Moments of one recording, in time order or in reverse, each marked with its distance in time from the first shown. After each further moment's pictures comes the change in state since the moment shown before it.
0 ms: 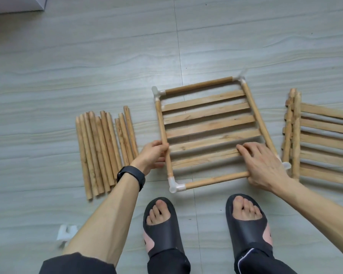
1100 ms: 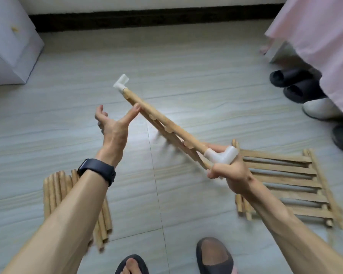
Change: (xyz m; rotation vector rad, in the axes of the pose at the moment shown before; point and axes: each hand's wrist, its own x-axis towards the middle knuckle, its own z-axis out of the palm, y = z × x) left_hand -0.070 0.210 0.020 -0.275 0.344 0.648; right_hand -0.015 -0.016 -0.210 1.461 0.302 -0.226
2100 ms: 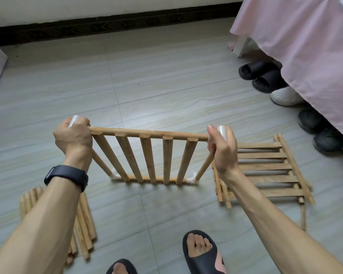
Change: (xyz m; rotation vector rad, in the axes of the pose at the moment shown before) left_hand 0.008 0.012 0.000 0.081 0.327 0.040; right_hand -0.009 0.027 -0.042 0.075 0.815 0.057
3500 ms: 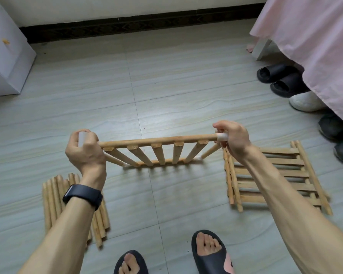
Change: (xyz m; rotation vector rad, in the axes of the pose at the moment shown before) left_hand -0.033 -0.026 -0.040 -0.216 0.123 0.165; right_hand 0.038 -0.026 0.014 -0.081 -0.270 0.179
